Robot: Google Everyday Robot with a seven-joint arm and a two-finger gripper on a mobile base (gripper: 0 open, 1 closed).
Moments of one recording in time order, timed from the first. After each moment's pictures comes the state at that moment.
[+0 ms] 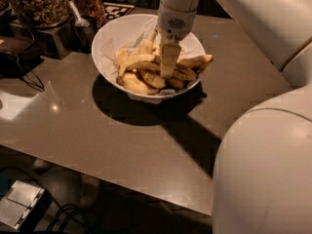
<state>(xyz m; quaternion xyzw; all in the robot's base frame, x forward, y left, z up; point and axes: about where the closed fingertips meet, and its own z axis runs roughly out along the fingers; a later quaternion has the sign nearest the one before) 0.617 -0.037 0.908 -0.69 0.72 0.04 0.07</state>
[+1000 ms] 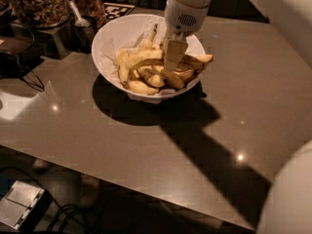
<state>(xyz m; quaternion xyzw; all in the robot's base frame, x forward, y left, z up) 0.602 -0.042 0.935 -0.69 0.71 0.03 0.13</state>
